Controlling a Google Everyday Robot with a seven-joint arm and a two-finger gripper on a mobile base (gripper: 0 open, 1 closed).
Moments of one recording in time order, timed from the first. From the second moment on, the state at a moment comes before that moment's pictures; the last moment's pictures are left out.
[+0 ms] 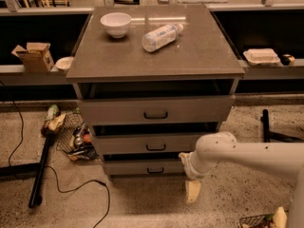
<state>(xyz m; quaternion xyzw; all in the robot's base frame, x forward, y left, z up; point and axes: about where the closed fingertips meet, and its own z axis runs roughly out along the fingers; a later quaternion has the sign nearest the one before) 0.492 -0.132 0.444 -0.71 0.68 0.09 0.12</state>
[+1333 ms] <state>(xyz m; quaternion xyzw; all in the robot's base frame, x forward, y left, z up) 0.548 -0.132 0.297 -0.72 0.67 0.10 0.16</state>
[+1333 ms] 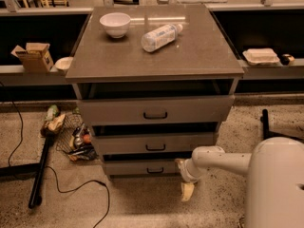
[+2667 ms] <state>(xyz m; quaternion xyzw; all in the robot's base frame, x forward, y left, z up) 0.664 -0.143 0.193 -0.70 0.68 0.08 0.18</state>
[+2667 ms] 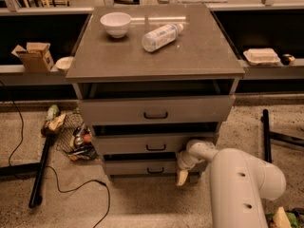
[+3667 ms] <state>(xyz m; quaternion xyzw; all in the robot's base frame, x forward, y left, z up) 0.645 -0.144 0.167 -0.68 0.70 0.09 0.17</state>
